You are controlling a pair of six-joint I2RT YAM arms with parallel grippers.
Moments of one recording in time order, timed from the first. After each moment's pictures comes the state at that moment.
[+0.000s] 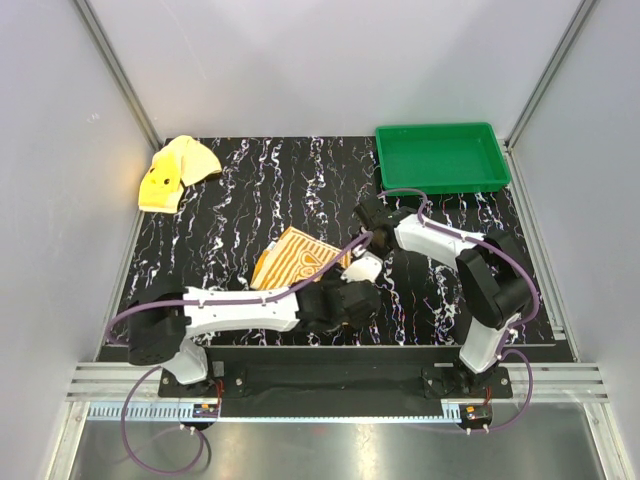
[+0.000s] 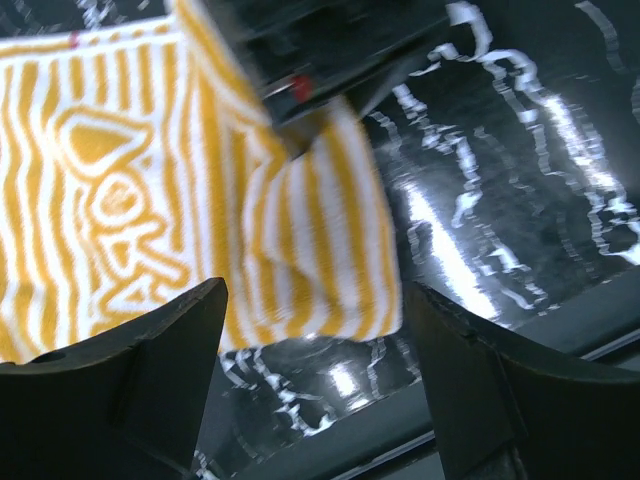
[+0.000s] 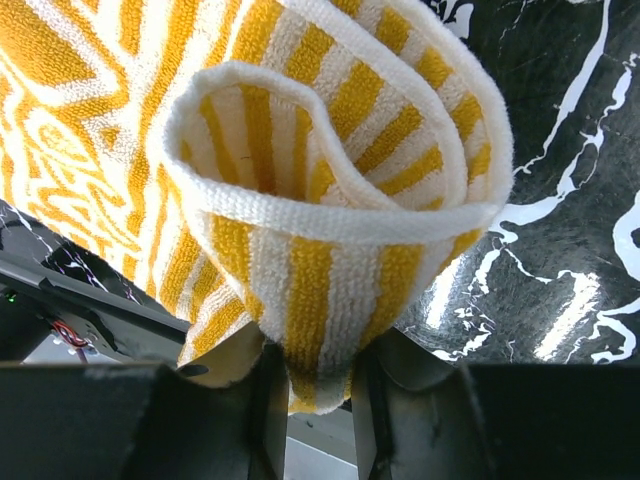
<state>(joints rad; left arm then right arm) -1.30 1.56 1.08 -0.51 -0.58 -0.53 0.60 1.78 1.17 -0.65 -0.28 0.64</state>
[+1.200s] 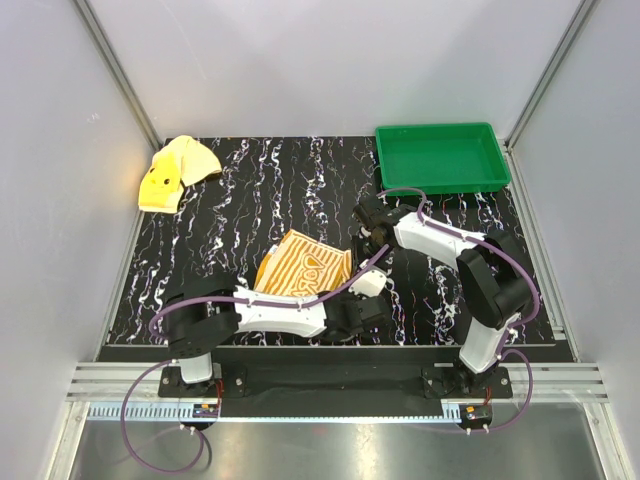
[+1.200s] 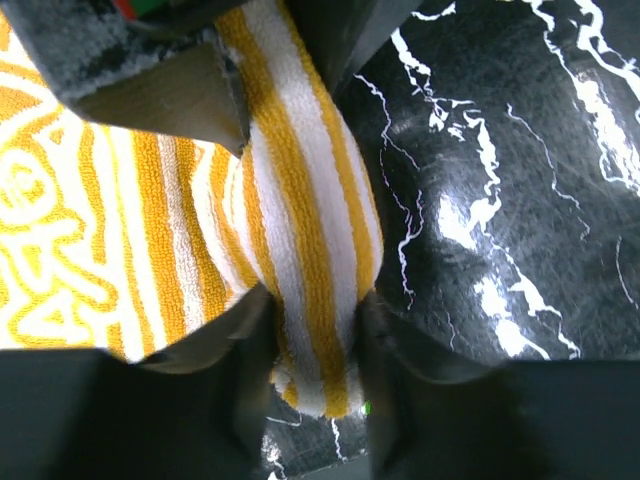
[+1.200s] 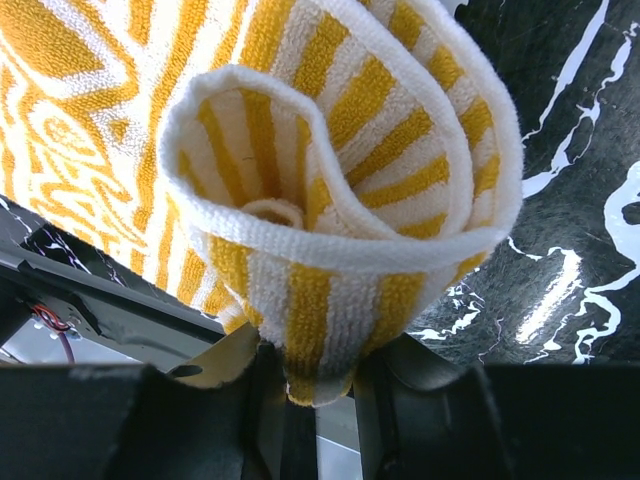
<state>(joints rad) -1.33 1.78 1.08 -0.42 -0.61 -0.64 0.60 1.79 1.20 -0.72 -0.28 0.60</state>
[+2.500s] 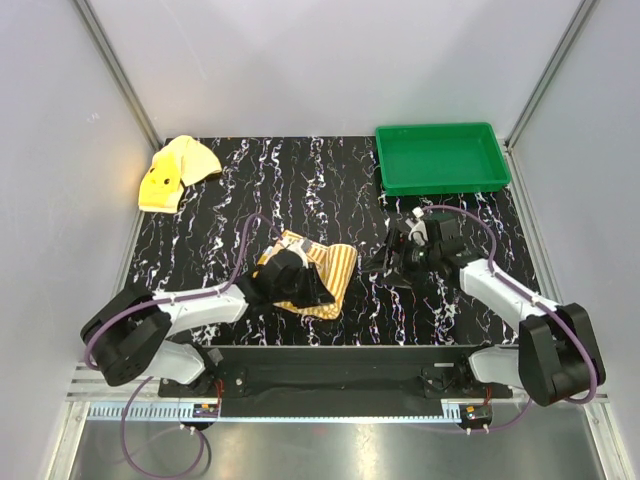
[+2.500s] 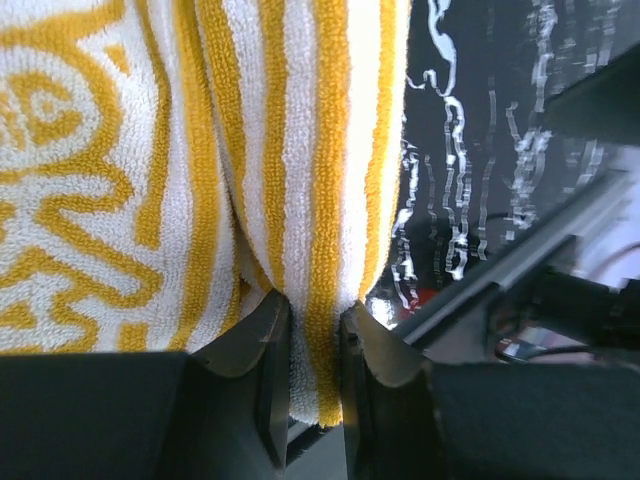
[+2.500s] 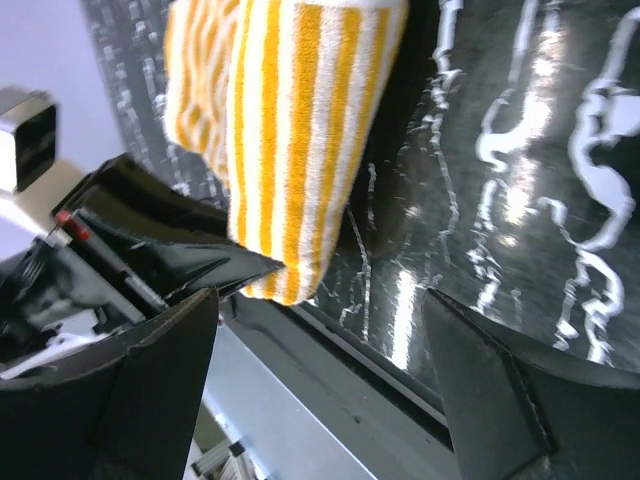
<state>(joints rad) -0.86 1.36 0.57 0.07 0.13 -0.93 0.31 1.26 0.71 -0.30 -0.60 0.70</state>
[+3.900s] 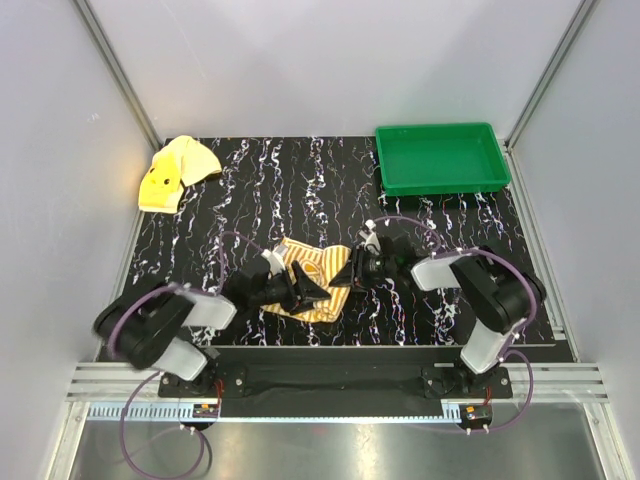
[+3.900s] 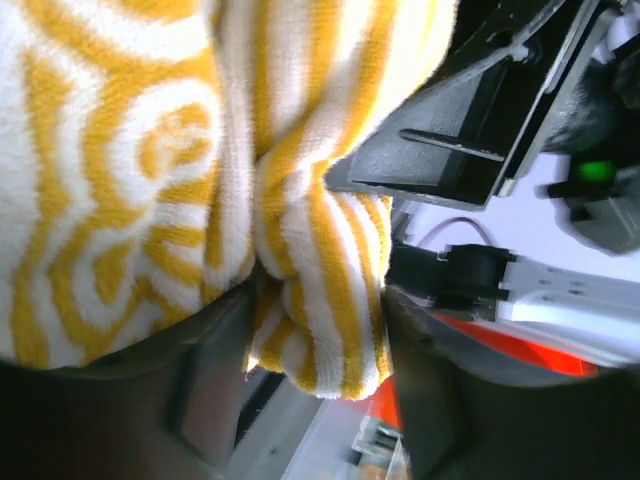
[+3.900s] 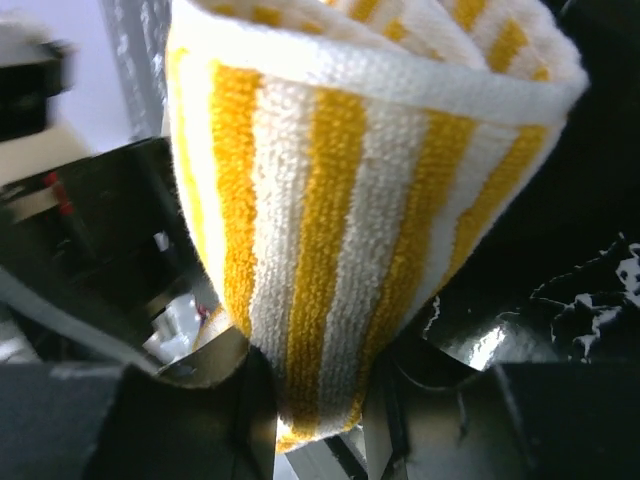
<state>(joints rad) -0.62 1.55 0.25 0.84 0.55 -1.24 0.56 1.77 0.61 0.51 -0.66 0.91</state>
